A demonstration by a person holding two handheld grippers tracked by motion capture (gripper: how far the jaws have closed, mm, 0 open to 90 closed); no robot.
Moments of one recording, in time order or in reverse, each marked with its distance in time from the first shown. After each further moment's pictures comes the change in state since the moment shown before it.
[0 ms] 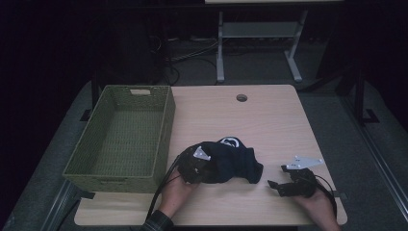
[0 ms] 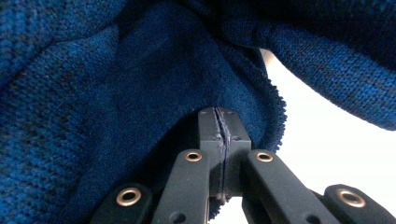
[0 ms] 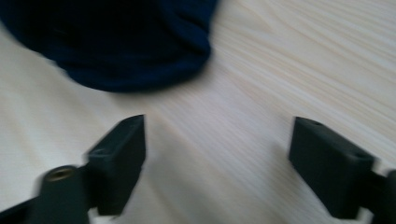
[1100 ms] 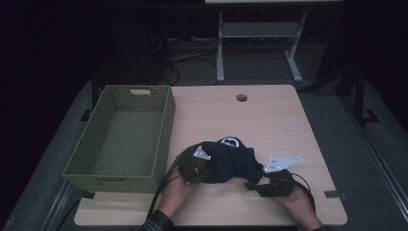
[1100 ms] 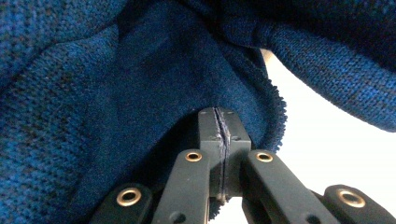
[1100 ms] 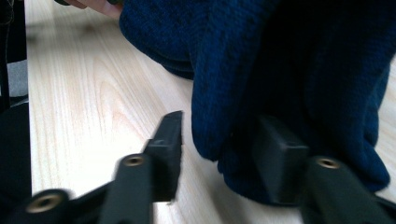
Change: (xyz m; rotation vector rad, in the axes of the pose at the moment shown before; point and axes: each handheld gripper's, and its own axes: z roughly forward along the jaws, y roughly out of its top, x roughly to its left) left arm 0.002 0.001 0.000 0.010 -0.013 -0.006; right arm 0.047 0.038 0.024 -0.065 0.272 -0.134
